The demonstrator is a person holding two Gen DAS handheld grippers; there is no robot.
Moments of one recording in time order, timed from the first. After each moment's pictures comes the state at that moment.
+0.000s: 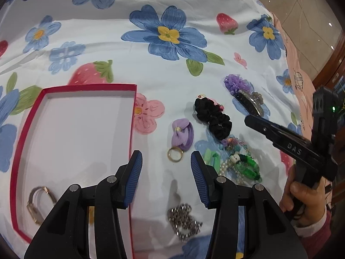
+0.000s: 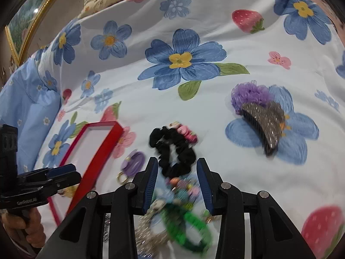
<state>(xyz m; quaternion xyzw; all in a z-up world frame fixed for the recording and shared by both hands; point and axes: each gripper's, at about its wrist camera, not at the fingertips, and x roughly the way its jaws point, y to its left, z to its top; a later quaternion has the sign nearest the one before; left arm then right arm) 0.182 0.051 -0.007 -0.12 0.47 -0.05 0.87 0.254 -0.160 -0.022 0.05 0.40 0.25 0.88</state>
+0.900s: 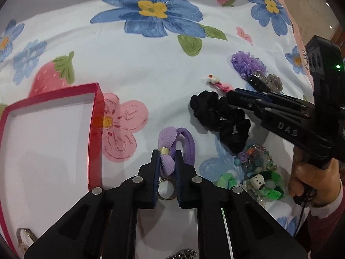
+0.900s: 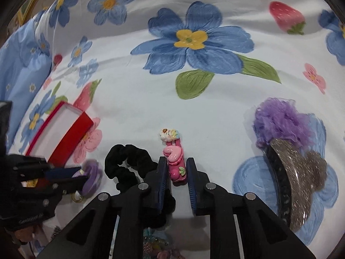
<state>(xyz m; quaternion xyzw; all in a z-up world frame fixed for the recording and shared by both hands) 0.246 0.022 -0.053 -0.07 0.52 -0.08 0.85 0.326 -0.127 -0.056 -0.04 0.43 0.27 0.86</state>
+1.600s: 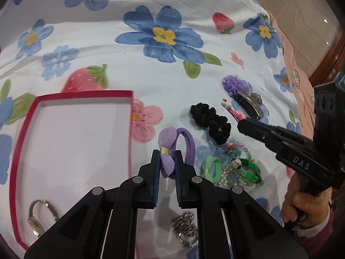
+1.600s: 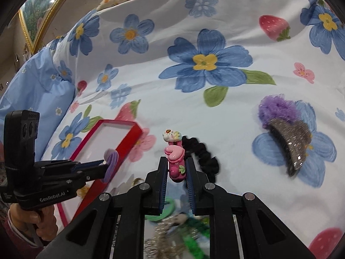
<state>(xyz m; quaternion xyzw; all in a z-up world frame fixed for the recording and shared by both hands) 0.190 0.060 -0.005 -0.12 0.47 -0.07 0.87 0.248 -0.128 -0.013 0.04 0.39 0.31 0.86</state>
